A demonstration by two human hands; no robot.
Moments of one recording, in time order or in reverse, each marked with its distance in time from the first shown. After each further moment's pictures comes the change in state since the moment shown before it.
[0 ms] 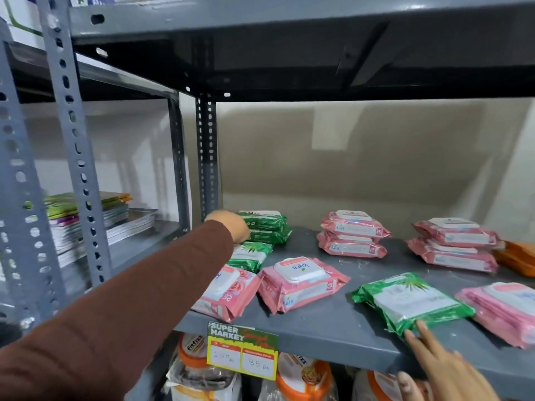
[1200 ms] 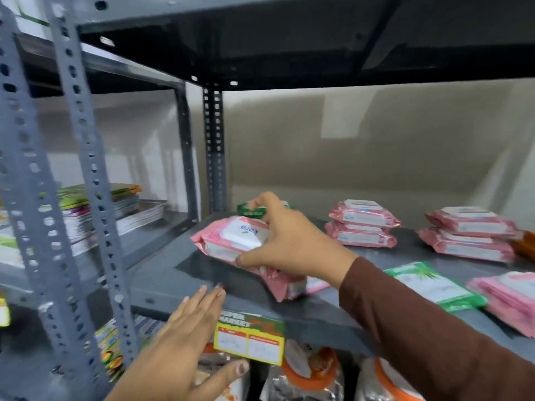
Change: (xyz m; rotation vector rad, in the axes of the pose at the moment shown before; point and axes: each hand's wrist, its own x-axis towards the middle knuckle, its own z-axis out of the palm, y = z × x) left_hand -0.145 -0.068 0.176 -0.442 0.406 0.485; right_hand 0.120 -0.143 -0.073 0.571 0.155 -0.489
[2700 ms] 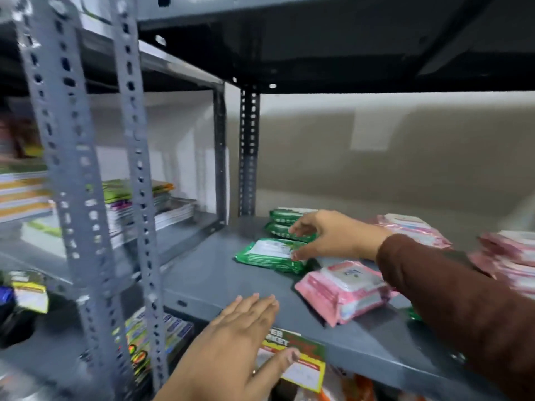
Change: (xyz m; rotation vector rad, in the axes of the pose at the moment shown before) left_hand 0.009 0.050 -0.049 -0.112 0.030 0.003; right_hand 0.062 0.039 -0.010 -0.193 -0.280 0.065
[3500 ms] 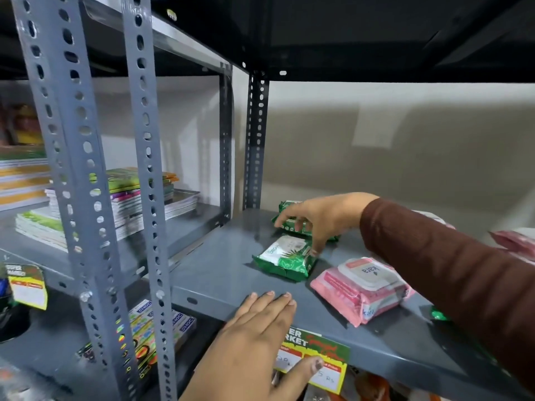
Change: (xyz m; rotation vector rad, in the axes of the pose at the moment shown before) left_hand -0.002 -0.028 0.039 0.054 0.178 0.086; right_hand 0.050 -0.030 -0.008 -0.297 -0.348 0.037
